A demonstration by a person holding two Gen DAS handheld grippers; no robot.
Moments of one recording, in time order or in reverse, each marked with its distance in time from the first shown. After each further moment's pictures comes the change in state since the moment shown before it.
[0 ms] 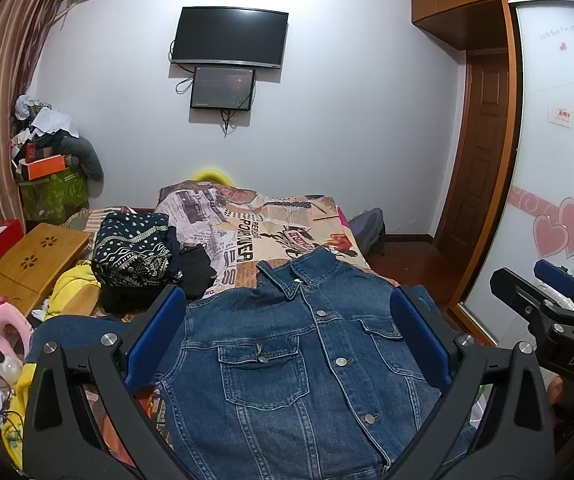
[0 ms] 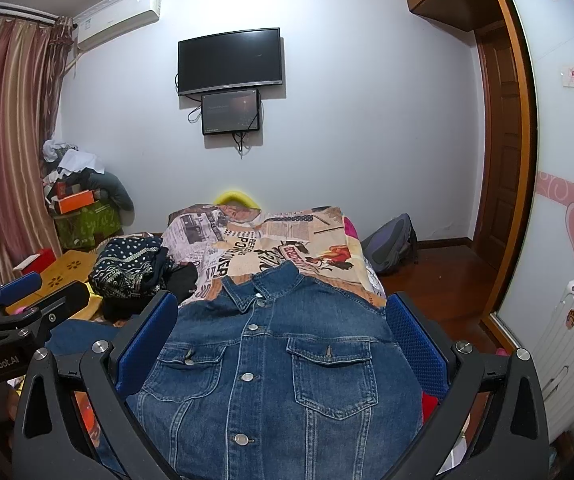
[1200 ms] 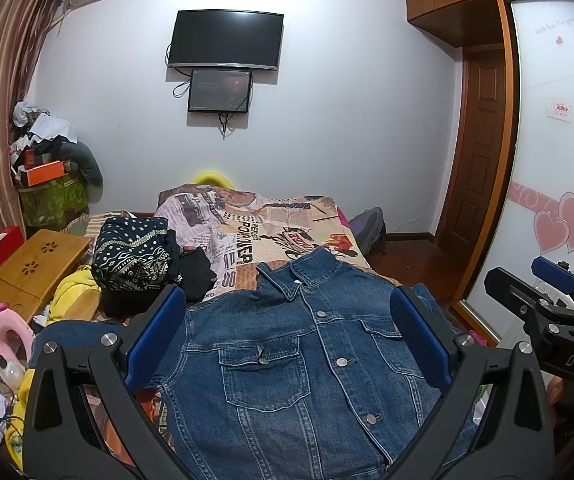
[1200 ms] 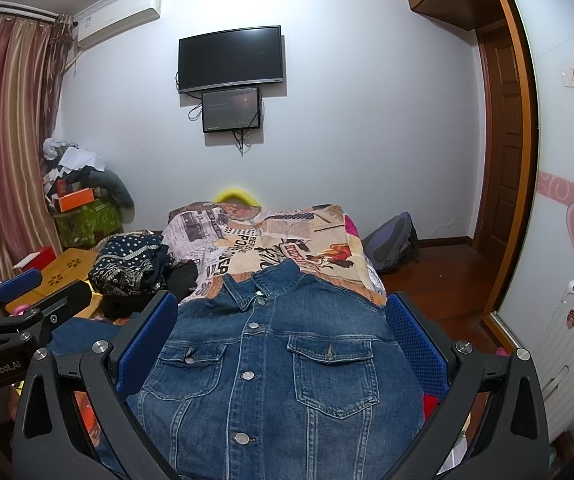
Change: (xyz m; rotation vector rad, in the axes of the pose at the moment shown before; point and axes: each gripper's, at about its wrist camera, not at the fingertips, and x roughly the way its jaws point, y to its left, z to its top) left arm -0.002 -0.005 0.002 0.018 -0.003 0.003; right arm 0.001 -0.001 -0.001 0.000 0.009 0.001
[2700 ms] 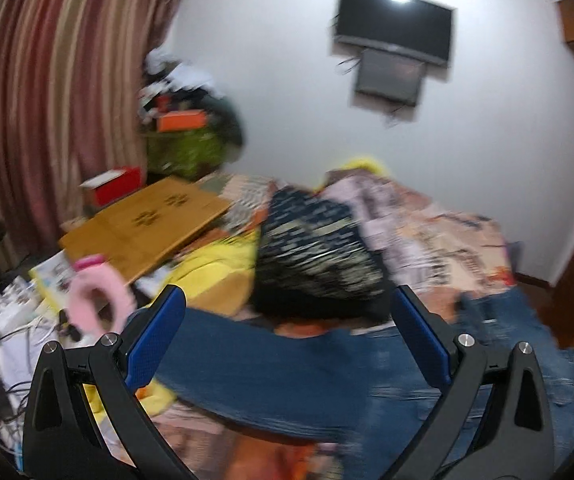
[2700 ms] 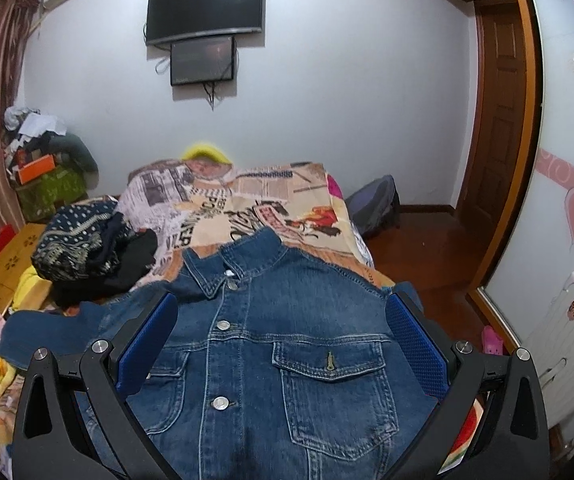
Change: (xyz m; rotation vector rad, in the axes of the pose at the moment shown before) left arm 0.085 0.236 -0.013 -0.269 0.077 0.501; right arm 0.112 -0.001 -0.002 -0.004 0.187 -0.108
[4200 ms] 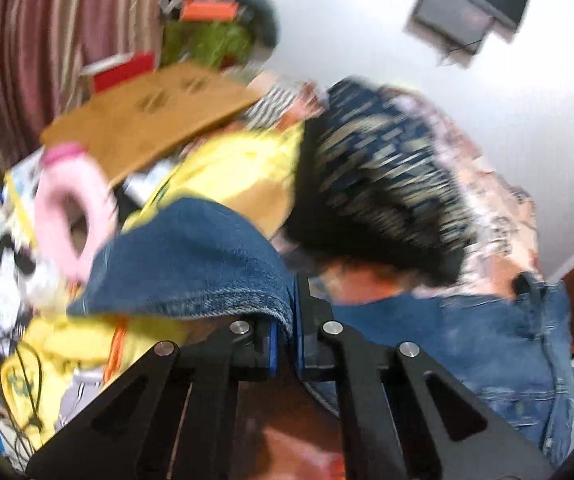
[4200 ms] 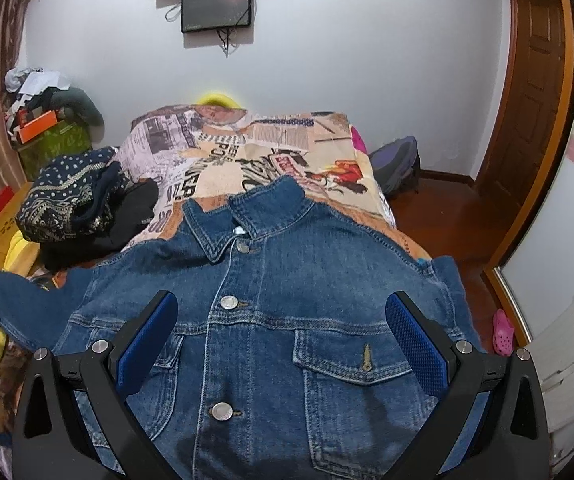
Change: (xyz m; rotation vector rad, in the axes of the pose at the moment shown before) left arm 0.123 0.042 -0.031 -0.141 0.289 -0.042; right arm 0.055 0.006 0.001 -0.055 0.139 0.055
